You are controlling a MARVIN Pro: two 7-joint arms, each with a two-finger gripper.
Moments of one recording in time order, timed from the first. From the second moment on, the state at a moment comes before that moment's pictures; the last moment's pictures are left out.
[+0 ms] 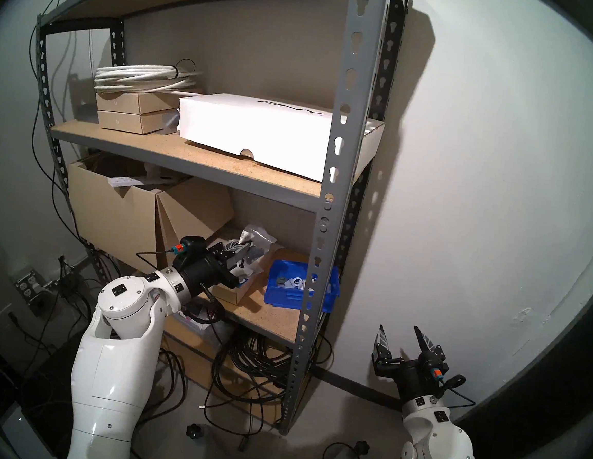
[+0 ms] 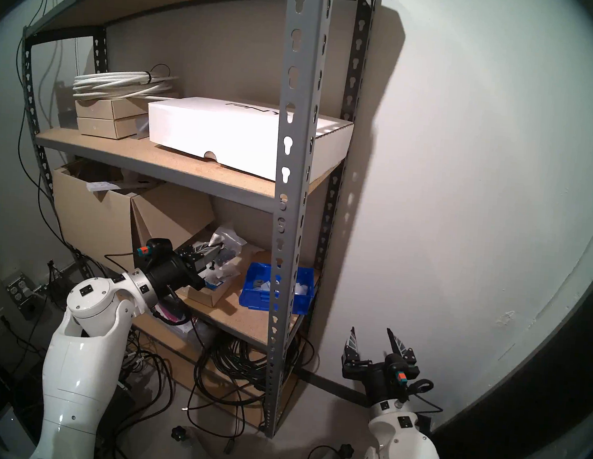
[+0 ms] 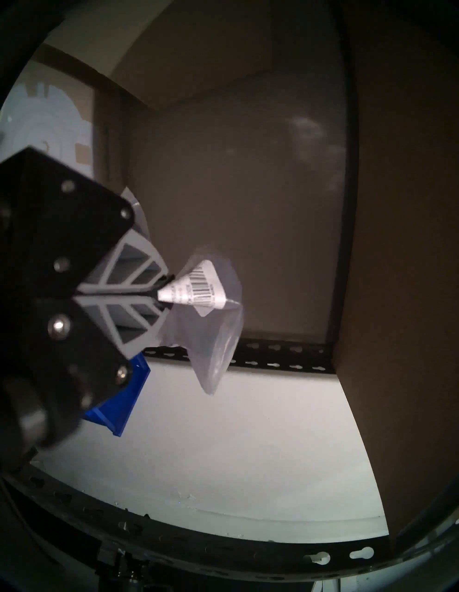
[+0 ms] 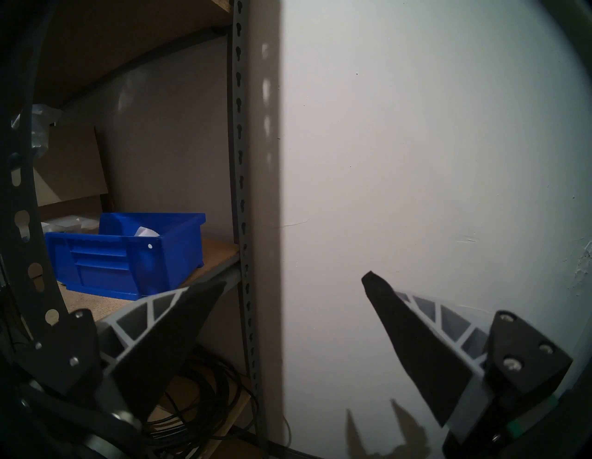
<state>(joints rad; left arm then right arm) 1.59 -1.46 -1.72 -1.78 -0.20 0.20 -0.80 -2.15 -1.61 1.70 -1.97 0.00 -0.14 0.15</state>
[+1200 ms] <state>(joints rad) 1.48 -1.40 -1.58 -1.64 -0.09 0.21 -0.90 -2.16 -1.61 1.70 -1.97 0.00 -0.14 0.15</state>
